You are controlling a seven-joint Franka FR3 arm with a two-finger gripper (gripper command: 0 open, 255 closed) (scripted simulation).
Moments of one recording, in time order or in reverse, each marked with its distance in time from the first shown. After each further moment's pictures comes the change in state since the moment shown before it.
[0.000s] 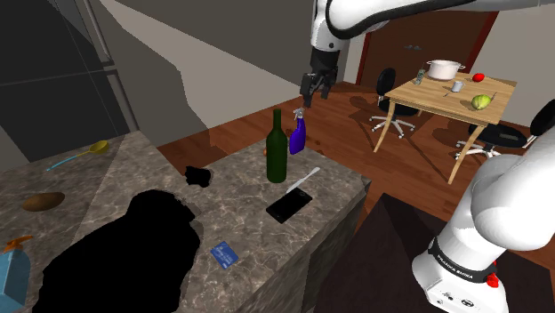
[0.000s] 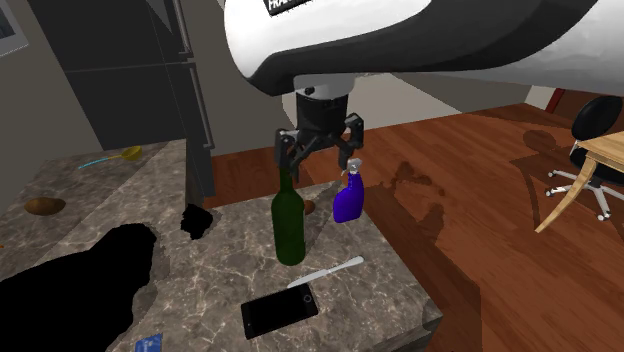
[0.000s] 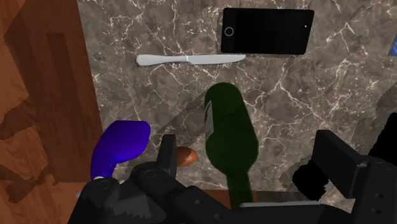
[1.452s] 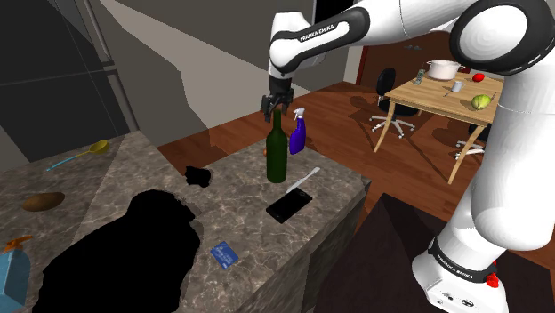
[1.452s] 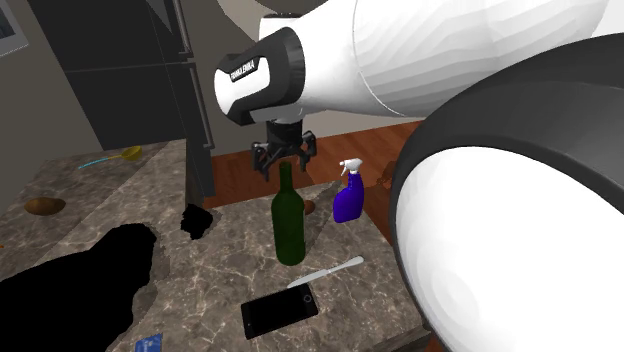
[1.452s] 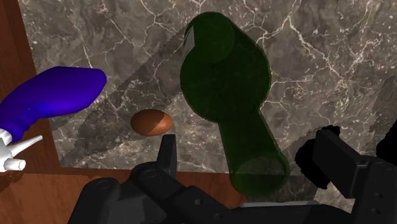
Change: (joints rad) arm 0.006 0.510 -0.004 0.347 0.087 0.172 -0.081
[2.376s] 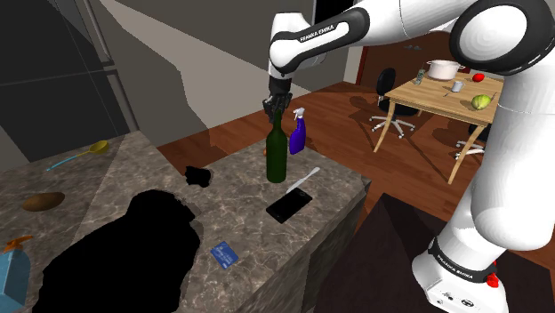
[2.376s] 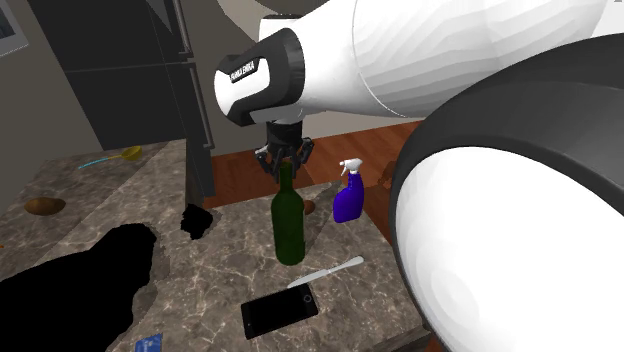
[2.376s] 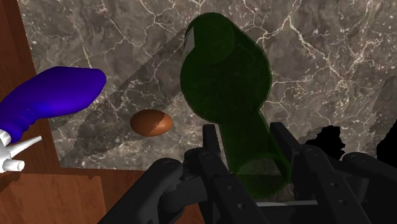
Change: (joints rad) arm 0.000 0.001 0.000 -0.002 0.000 0.003 0.000
